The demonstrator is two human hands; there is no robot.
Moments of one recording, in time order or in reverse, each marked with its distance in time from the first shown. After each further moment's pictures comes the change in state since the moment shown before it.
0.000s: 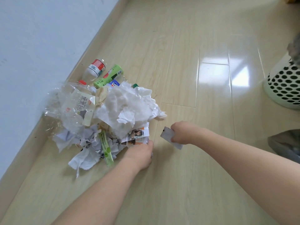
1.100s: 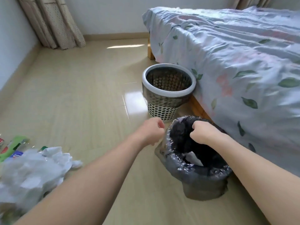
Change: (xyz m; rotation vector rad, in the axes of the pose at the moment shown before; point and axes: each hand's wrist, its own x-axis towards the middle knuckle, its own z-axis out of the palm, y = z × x) left_hand -0.030 0.317 -0.227 -0.655 0.087 0.515; right_hand -0.336 0.243 -0.042 0.448 0.441 0.799
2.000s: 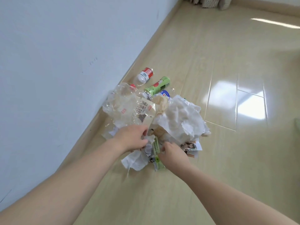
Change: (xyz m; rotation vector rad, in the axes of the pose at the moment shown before) left_hand -0.317 -0.454 -0.182 0.367 0.225 -0.454; right_hand -0.171 -0.457 0.334 -0.132 -0.340 -0.679
